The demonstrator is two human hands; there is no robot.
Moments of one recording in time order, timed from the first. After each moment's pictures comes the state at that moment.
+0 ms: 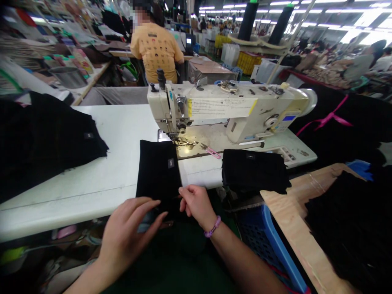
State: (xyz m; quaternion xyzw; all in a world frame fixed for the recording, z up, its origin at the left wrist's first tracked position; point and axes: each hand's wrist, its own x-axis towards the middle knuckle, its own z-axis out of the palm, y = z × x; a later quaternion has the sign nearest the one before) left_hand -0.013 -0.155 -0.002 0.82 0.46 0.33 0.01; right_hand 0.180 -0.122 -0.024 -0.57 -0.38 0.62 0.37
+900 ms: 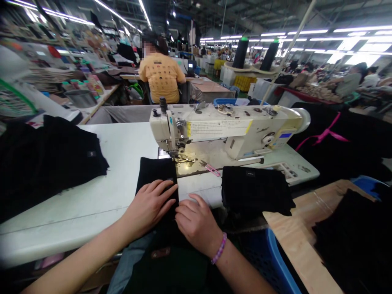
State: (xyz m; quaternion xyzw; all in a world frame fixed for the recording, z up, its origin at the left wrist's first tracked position) left_hand 0.007 -0.059 0.005 0.90 0.41 0.12 -0.04; right_hand 0.203 -0.113 -0.031 -0.36 -0.86 -0.01 0.35
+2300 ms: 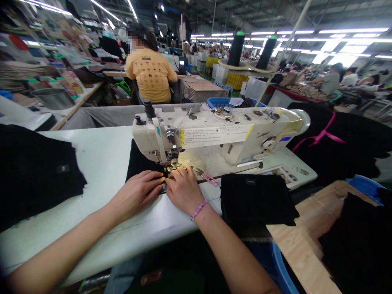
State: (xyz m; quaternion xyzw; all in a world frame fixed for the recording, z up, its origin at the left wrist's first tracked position) left_hand -0.012 0.038 -0.001 0.92 0.36 0.18 0.04; right_hand 0.182 0.010 -0.023 -0.48 -0.84 -0.02 0.26
